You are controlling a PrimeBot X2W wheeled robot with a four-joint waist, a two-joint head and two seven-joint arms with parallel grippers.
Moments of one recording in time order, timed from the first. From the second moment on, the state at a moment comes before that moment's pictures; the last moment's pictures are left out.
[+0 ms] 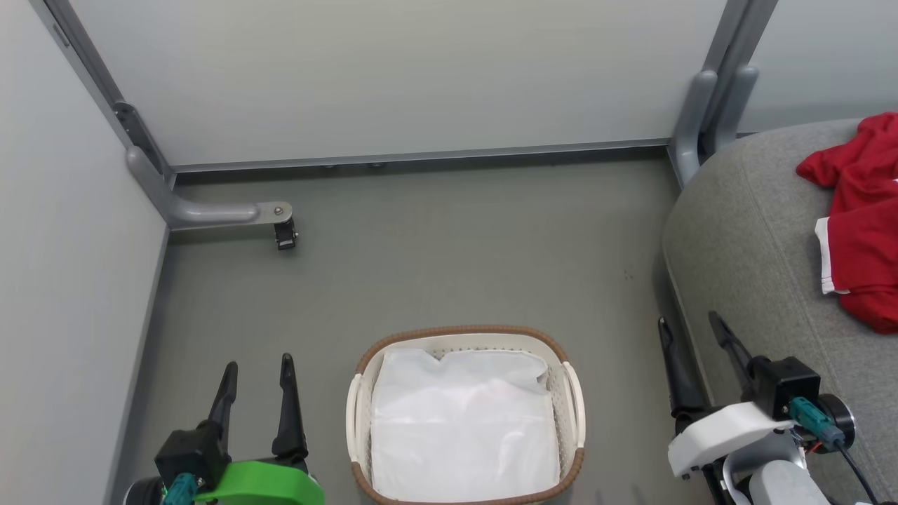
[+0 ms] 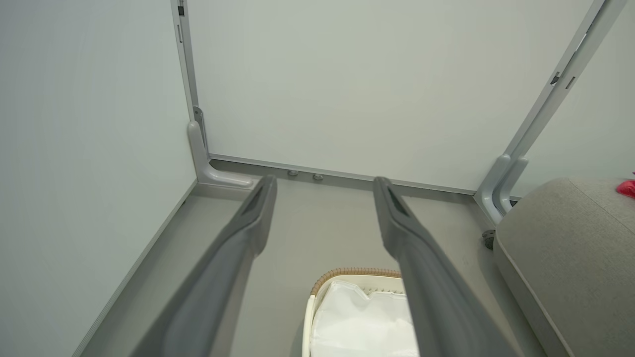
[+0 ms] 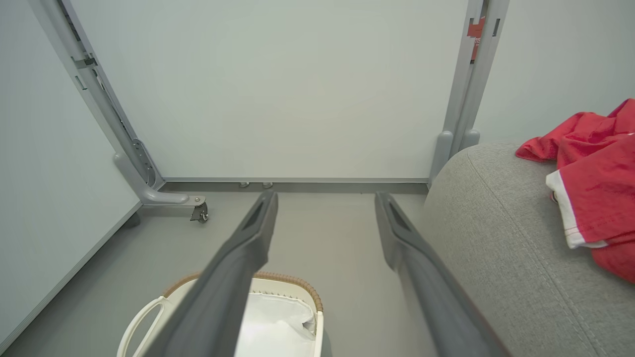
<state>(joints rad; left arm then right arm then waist) 0.02 0.07 -0.18 0.19 -0.32 0.03 -0.26 -0.11 -0.05 0.03 0.29 0.16 0.13 -0.26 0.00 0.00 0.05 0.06</state>
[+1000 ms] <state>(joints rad) 0.05 0.05 -0.16 0.22 -0.32 0.00 -0.26 -0.07 -0.05 0.05 0.27 0.16 0.13 -0.26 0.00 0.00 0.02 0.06</state>
